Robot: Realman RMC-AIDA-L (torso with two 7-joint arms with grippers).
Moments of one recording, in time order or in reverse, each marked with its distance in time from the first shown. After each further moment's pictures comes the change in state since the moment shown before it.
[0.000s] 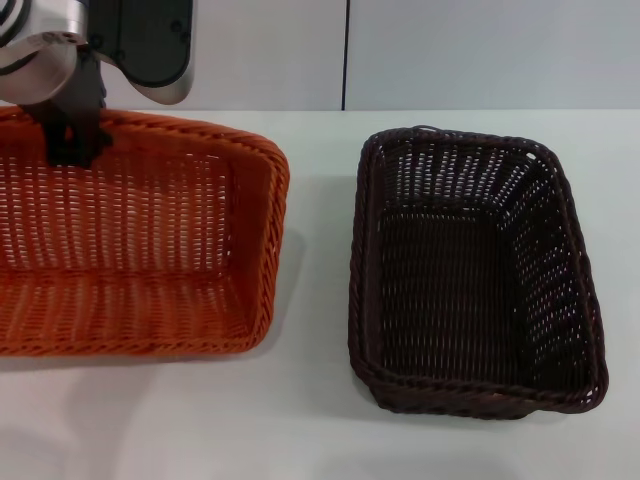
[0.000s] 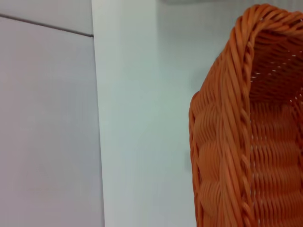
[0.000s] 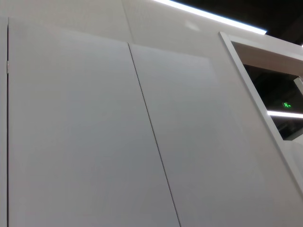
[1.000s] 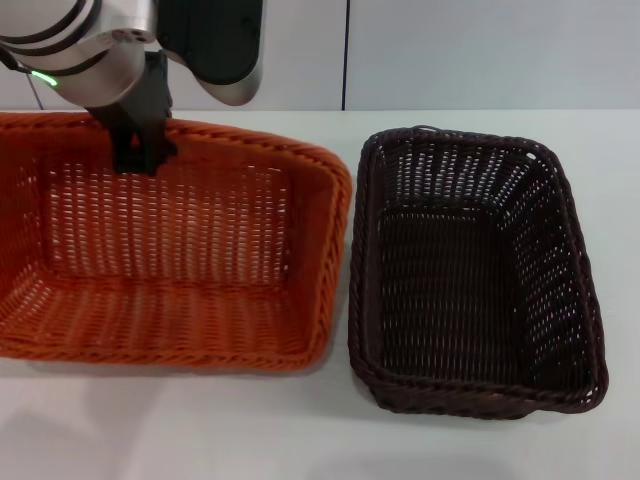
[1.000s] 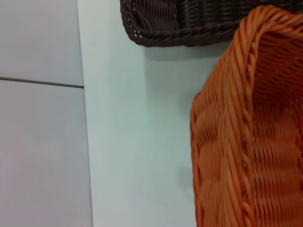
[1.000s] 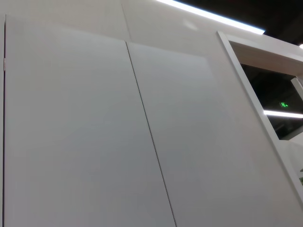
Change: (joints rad) left arm -0.061 -0.004 0.047 -0.053 -0.095 0.006 -0.070; right arm -0.012 0.000 0.000 0.000 0.001 0.001 0.000
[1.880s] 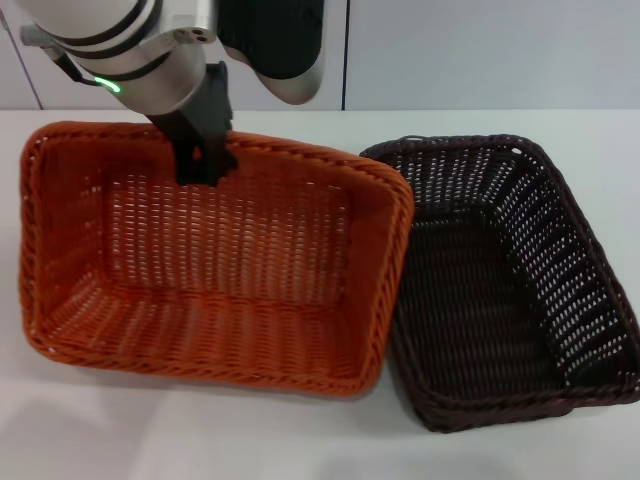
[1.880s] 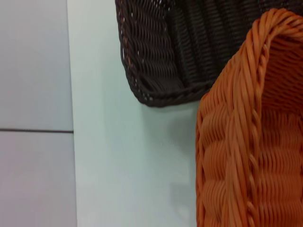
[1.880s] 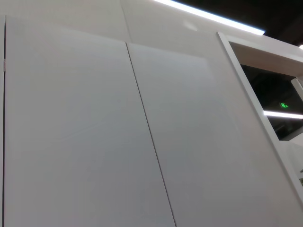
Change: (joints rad) left arm -0.044 0.000 0.037 -0.049 -0.107 0.025 -0.082; right arm 0.000 0.000 0.000 0.000 0.001 -0.002 0.000
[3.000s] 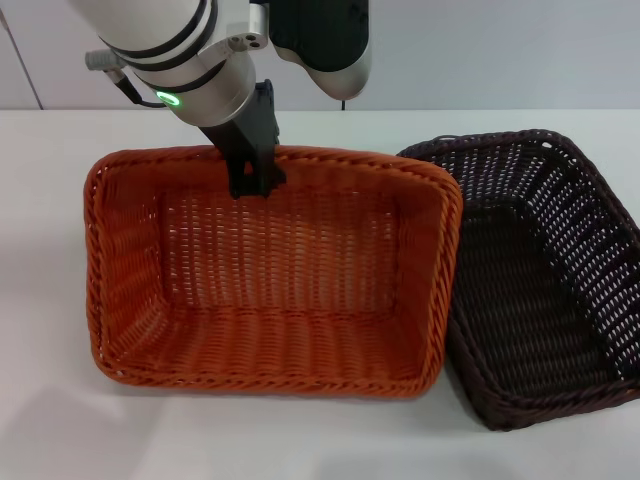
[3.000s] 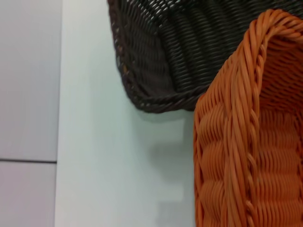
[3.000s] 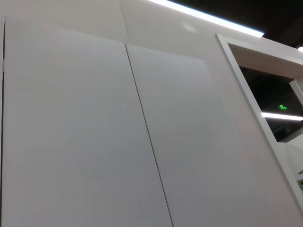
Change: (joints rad) left arm -0.049 -0.002 0.010 -0.168 -0.093 0.121 -0.075; right arm -0.008 0.000 0.000 0.000 0.001 -0.006 0.000
